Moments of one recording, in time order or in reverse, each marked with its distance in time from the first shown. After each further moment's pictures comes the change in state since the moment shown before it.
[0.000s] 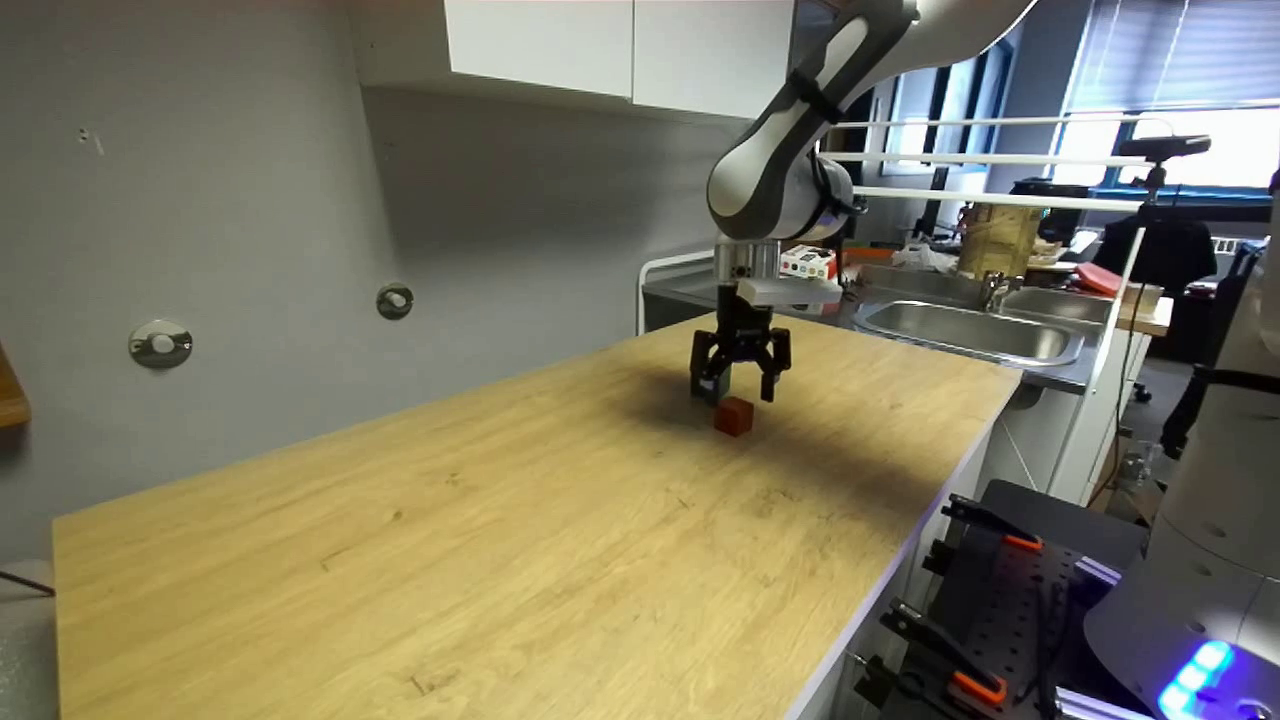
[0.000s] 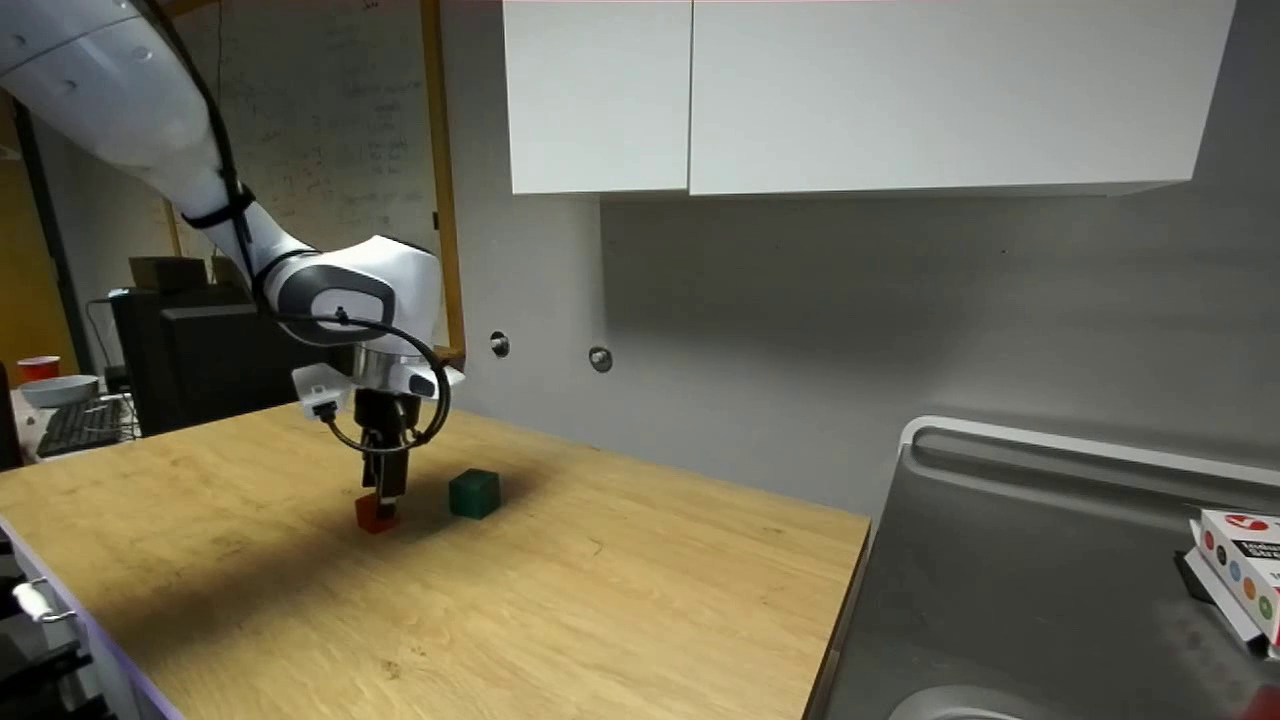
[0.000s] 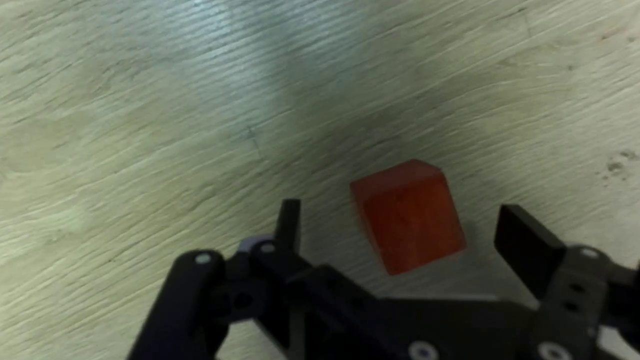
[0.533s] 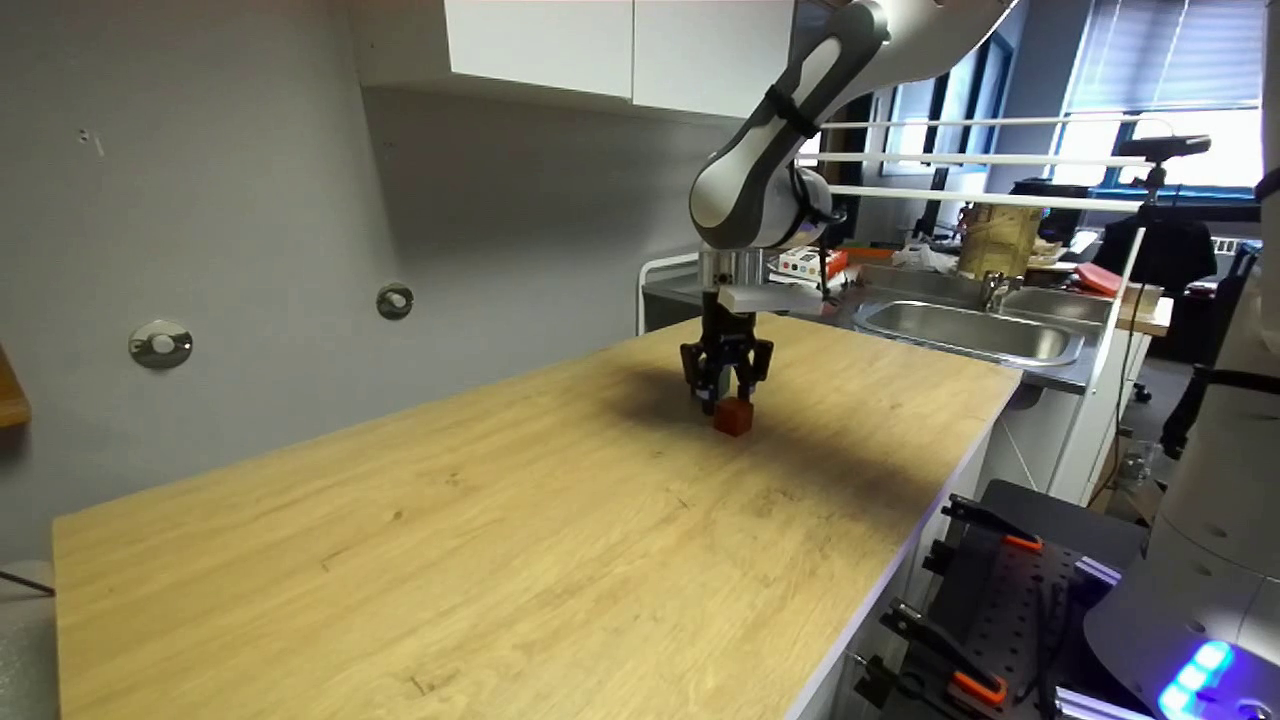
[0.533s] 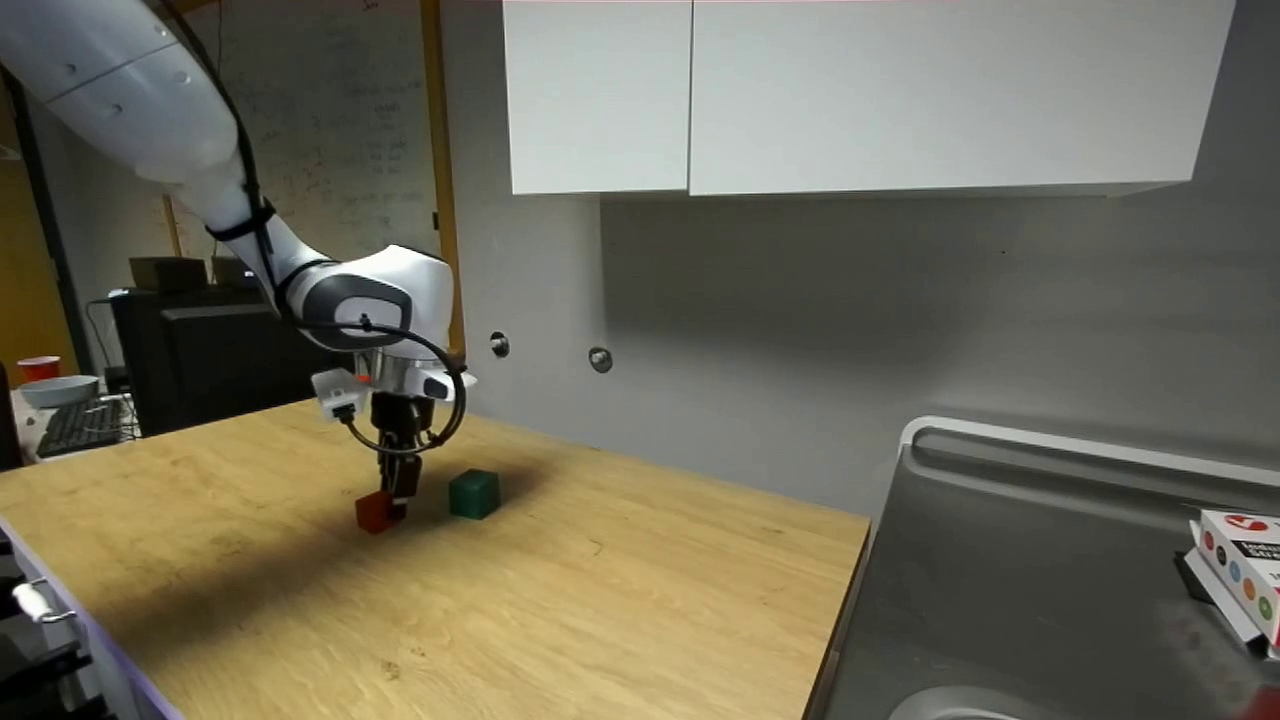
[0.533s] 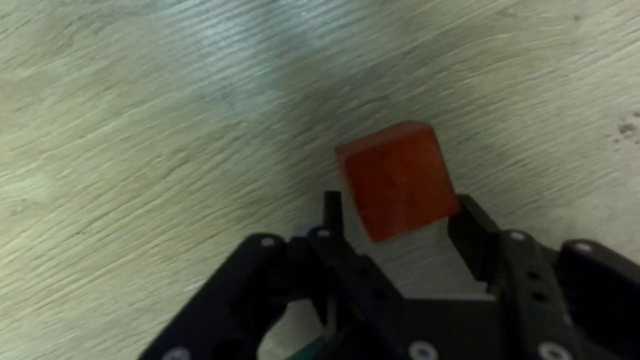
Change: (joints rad) arm 0.012 0.074 0.000 0.077 -0.018 0.000 0.040
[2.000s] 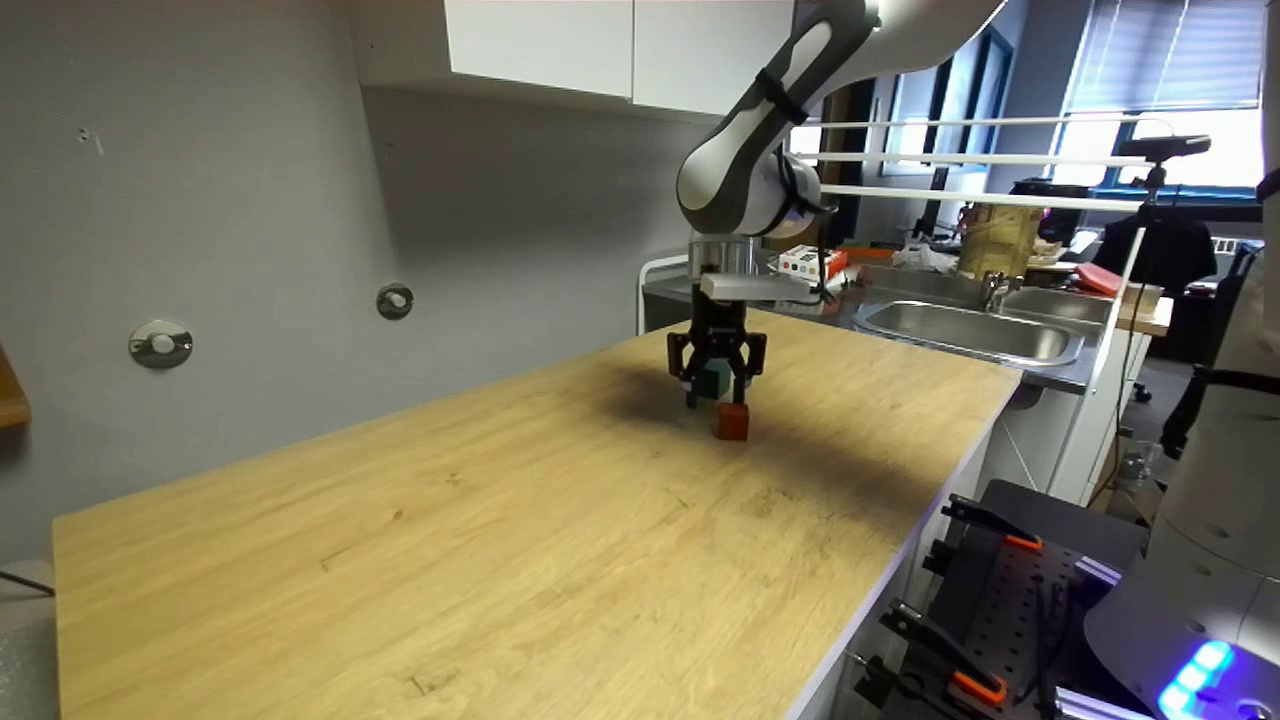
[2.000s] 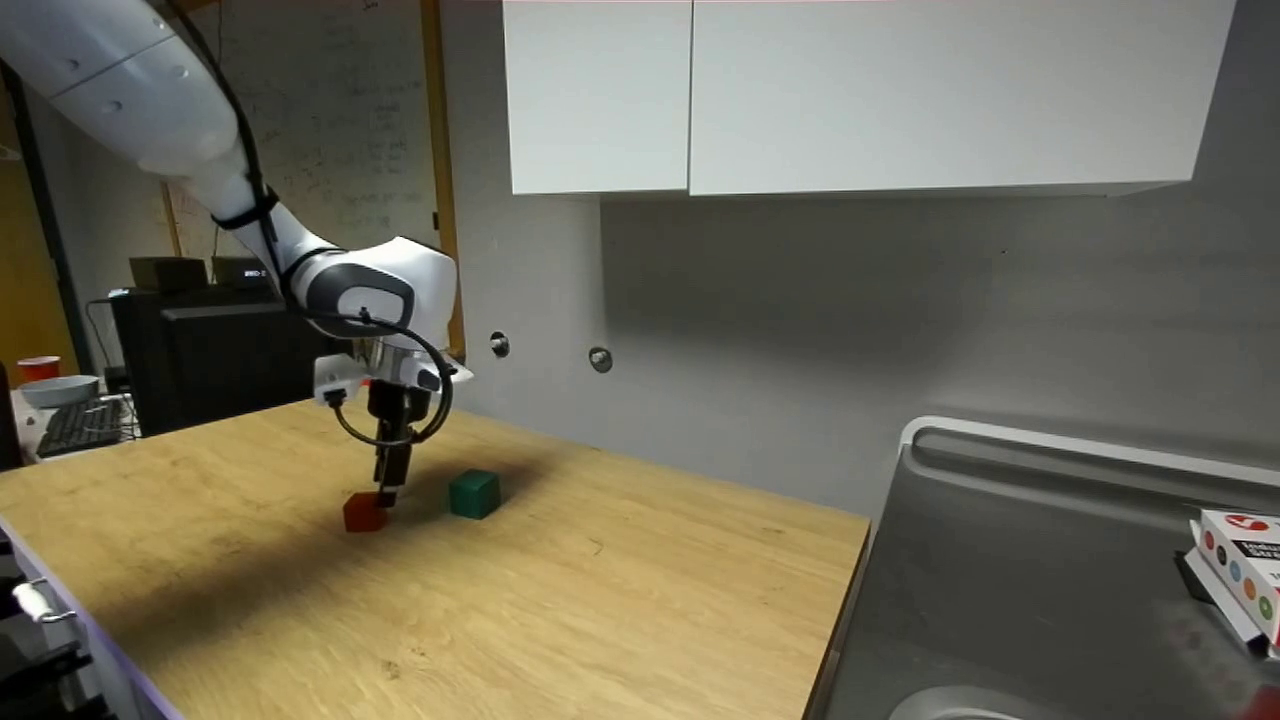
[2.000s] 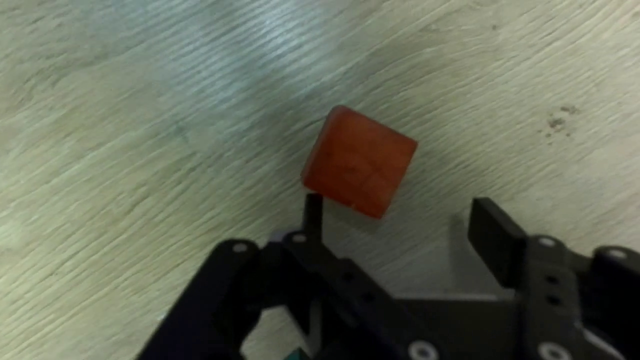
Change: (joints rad) arm 0.018 0.000 0.002 0.040 0.064 -0.075 0.079
